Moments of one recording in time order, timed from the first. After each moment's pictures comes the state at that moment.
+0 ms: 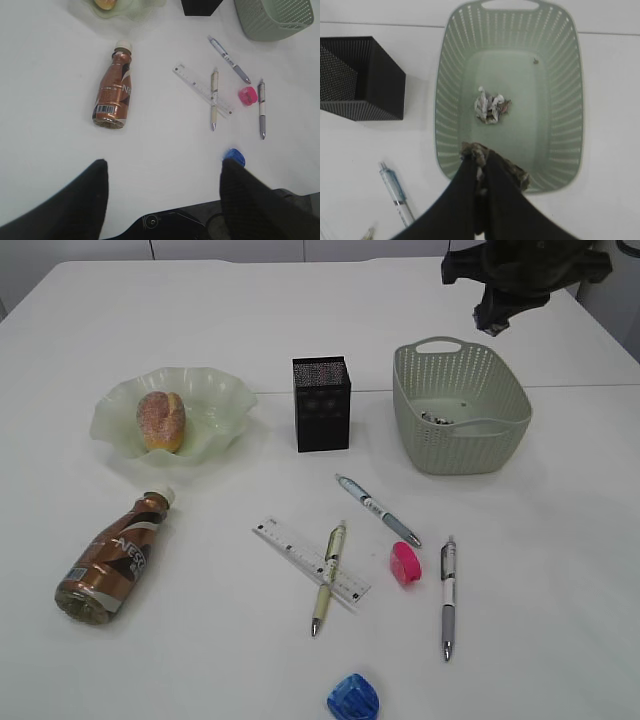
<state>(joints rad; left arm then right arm) -0.19 0.83 -1.16 -0.22 1.27 -0.23 0.20 1.91 -1.80 -0.07 0.95 0.18</state>
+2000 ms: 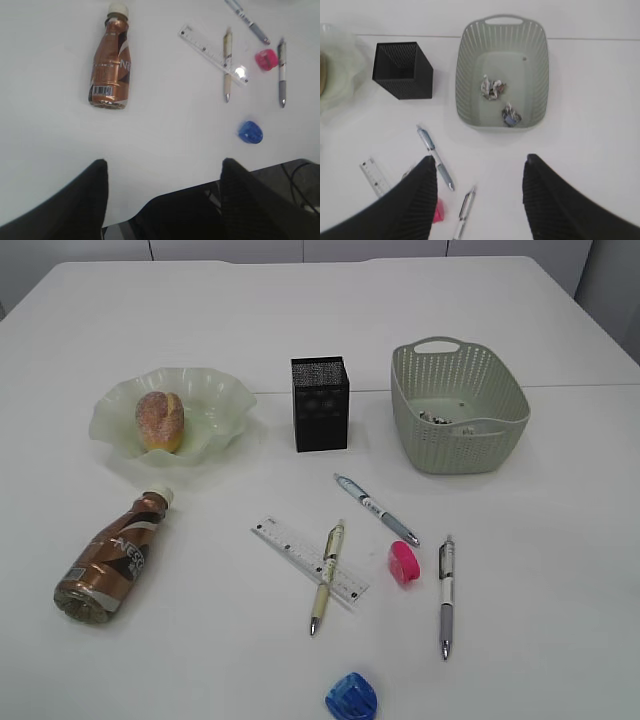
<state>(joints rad) -0.19 1.03 -1.16 -0.25 1.27 -0.13 0.20 1.63 -1.90 -0.02 1.26 0.15</state>
